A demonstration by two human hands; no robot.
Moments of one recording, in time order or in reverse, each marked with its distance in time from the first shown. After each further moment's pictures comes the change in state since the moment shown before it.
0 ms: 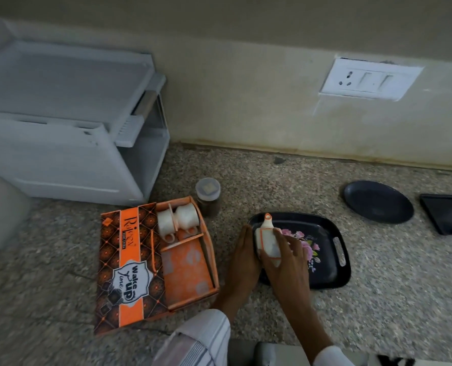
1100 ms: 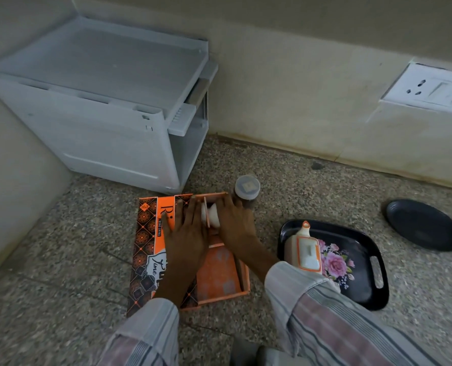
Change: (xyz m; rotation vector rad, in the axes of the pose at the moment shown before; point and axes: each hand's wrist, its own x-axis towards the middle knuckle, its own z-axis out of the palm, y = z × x) left_hand 0.006 -0.088 -0.177 0.811 0.378 -0.029; right_hand 0.073 -0.170 0.117 -0.498 -0.312 -0.538
